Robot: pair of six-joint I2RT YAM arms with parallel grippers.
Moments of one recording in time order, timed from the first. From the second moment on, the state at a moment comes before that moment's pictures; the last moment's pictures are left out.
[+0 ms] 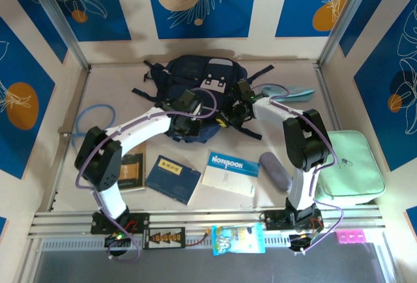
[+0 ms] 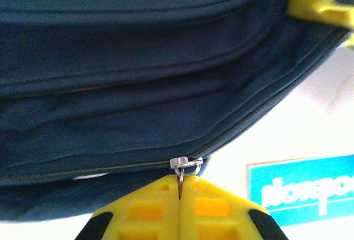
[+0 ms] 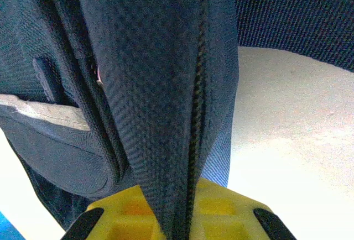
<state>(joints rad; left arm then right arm) -0.65 1.73 1.30 -0.73 0.02 -0.39 0.41 1.90 1.29 -0.48 -0.42 1.10</state>
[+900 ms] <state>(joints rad) -0.76 1.82 1.39 -0.60 0.23 -0.49 0.24 1.52 1.13 -0.50 -0.33 1.00</state>
